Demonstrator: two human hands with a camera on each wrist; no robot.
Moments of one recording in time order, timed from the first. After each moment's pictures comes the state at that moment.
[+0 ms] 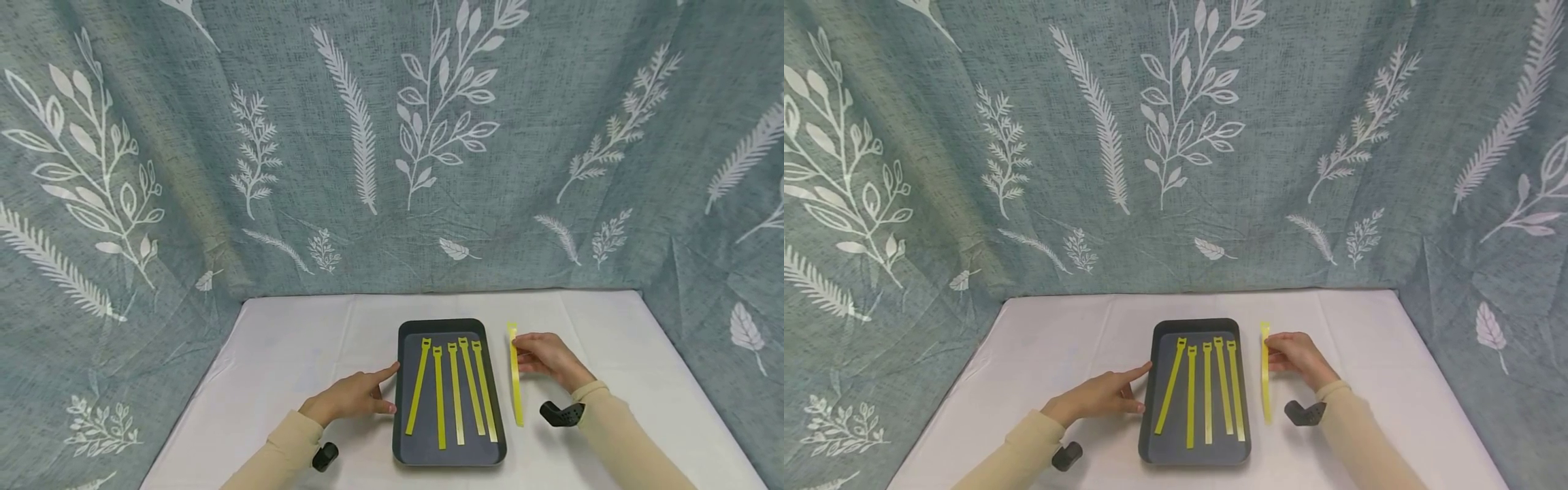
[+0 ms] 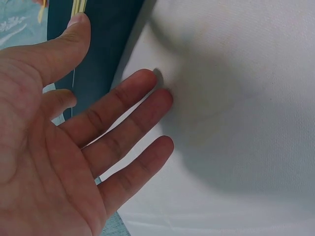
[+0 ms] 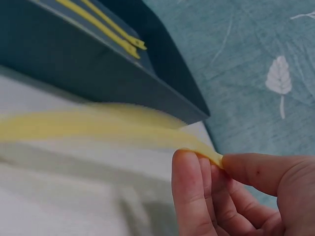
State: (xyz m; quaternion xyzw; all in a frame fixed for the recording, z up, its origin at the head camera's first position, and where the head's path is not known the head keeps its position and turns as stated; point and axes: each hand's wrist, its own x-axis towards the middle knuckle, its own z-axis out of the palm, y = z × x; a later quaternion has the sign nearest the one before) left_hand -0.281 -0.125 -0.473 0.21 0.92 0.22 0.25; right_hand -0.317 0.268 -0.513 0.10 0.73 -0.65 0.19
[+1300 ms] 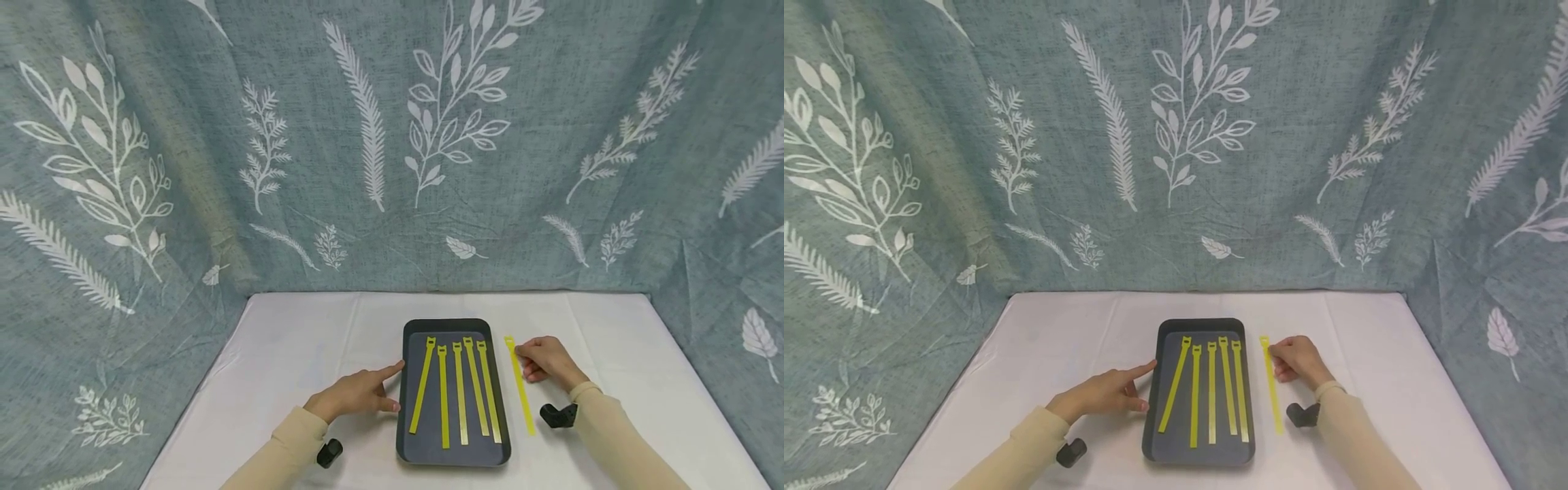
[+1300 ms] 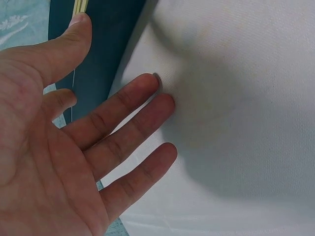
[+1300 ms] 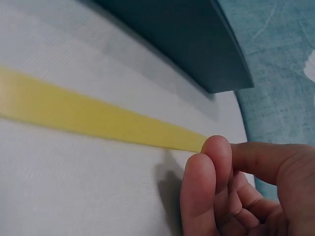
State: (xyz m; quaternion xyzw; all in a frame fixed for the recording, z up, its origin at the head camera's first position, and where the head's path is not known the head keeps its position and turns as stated) left_hand -0.279 -0.127 -0.473 0.20 0.92 0.22 0.25; right_hand -0.322 0.260 -0.528 0.11 0.80 -0.56 0.17
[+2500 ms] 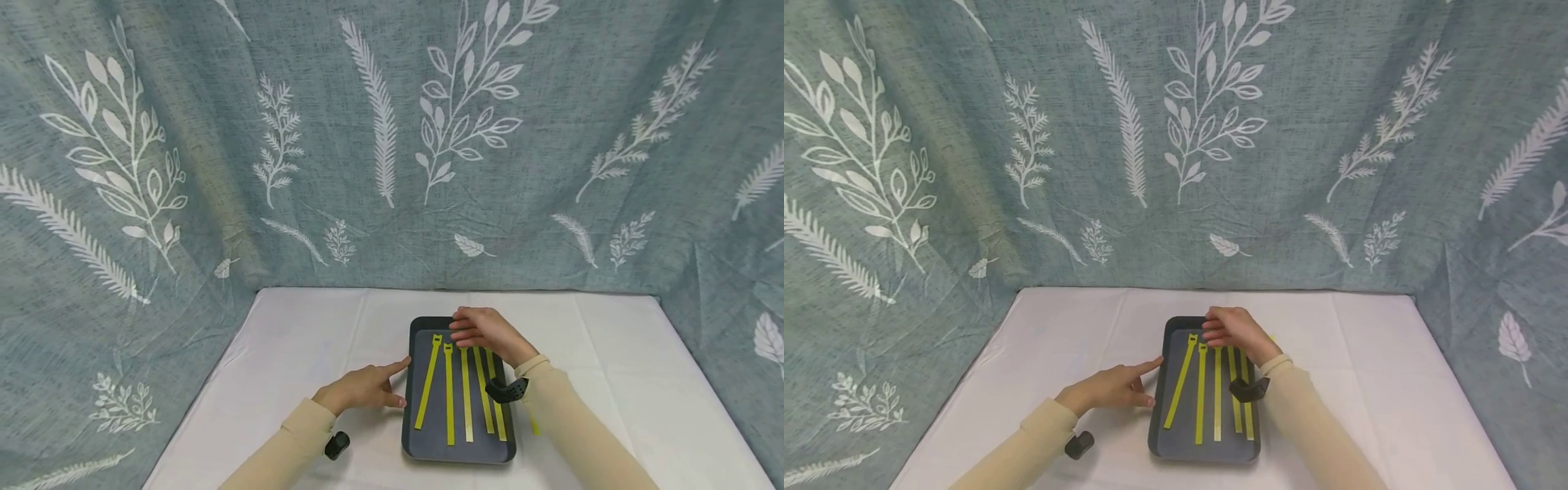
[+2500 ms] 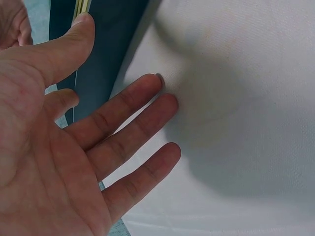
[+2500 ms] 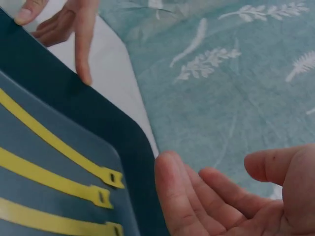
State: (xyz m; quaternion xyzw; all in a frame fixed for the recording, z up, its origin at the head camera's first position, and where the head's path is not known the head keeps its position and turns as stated) left_hand -0.277 -0.128 -0.473 0.19 0.92 0.21 0.26; right_hand -0.339 0.155 -0.464 -0.03 0.72 -0.66 0.24
